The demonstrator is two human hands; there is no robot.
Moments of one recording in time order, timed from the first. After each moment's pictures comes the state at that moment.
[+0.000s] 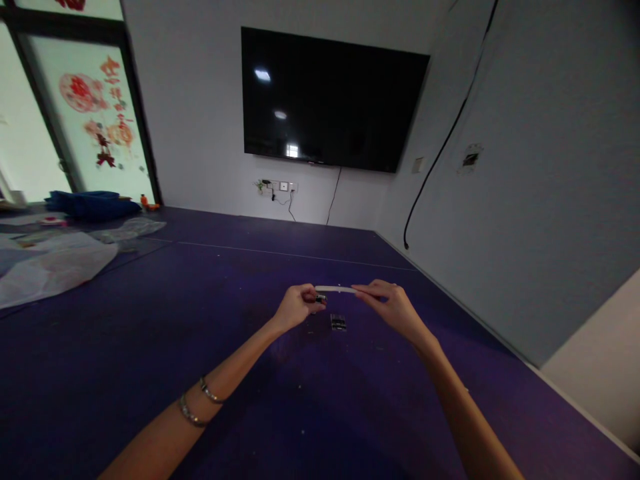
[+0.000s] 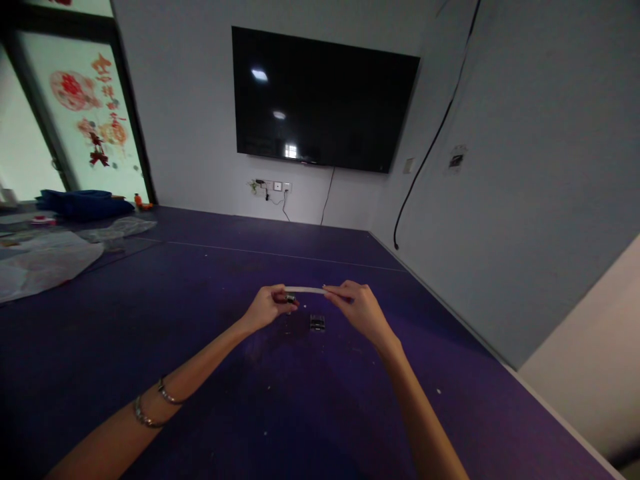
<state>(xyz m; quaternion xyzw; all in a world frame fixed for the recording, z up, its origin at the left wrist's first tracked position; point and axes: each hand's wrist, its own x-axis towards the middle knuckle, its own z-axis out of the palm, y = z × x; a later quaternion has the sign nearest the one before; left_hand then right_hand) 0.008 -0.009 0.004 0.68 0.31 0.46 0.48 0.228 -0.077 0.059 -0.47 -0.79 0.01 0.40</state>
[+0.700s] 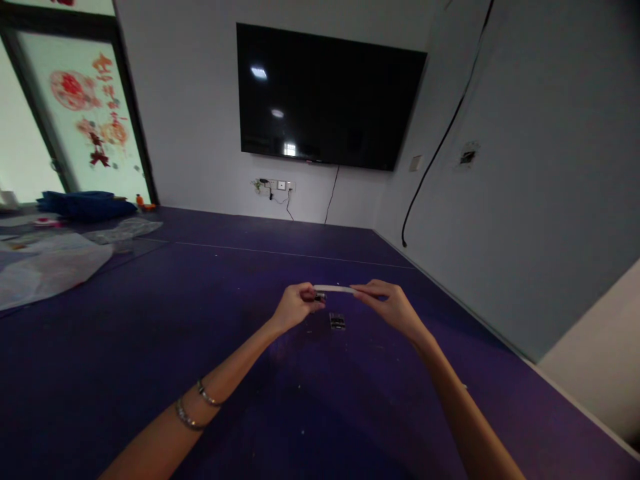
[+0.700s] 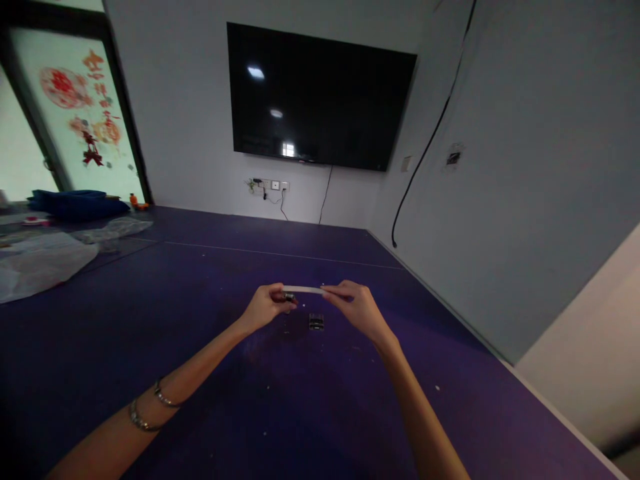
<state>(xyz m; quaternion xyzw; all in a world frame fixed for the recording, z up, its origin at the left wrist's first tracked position) 0.008 -0.013 0.009 0.69 0.32 0.46 0.45 0.226 -0.079 0.058 -0.48 -0.77 0.07 0.42</state>
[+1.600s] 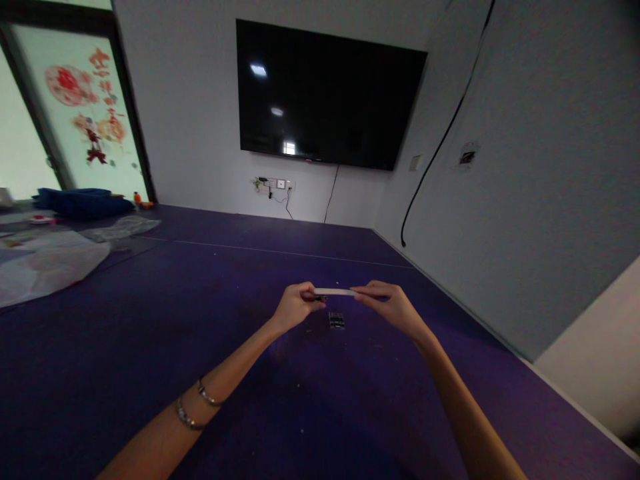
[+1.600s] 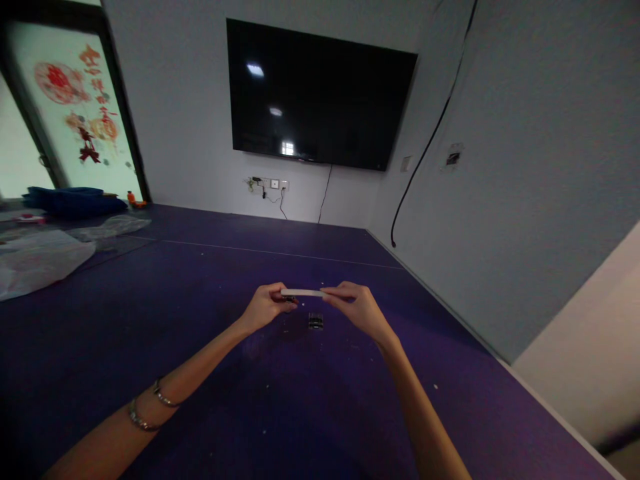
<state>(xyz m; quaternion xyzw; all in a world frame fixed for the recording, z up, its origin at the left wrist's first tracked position) 0.010 -0.015 0.009 0.70 0.31 0.47 0.44 0.233 -0.077 0.055 -0.47 -0.77 0.10 0.42</state>
